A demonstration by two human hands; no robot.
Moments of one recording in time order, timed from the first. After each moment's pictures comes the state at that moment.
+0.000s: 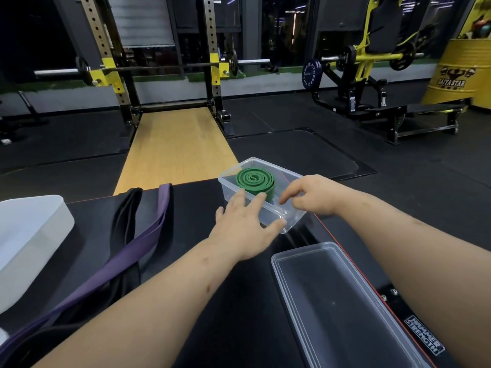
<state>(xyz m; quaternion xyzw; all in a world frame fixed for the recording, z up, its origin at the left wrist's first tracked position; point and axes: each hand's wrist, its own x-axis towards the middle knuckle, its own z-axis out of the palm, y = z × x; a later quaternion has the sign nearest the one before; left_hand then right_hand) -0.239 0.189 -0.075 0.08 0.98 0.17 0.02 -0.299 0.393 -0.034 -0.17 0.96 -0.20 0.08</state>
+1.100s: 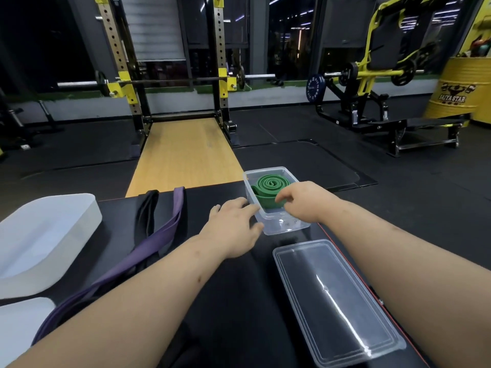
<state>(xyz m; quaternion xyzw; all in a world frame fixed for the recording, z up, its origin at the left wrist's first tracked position) -0.202 0.154 -0.051 0.13 0.98 0.11 -0.03 -0.255 0.363 -0.015 -0.12 0.98 -0.15 0.03</state>
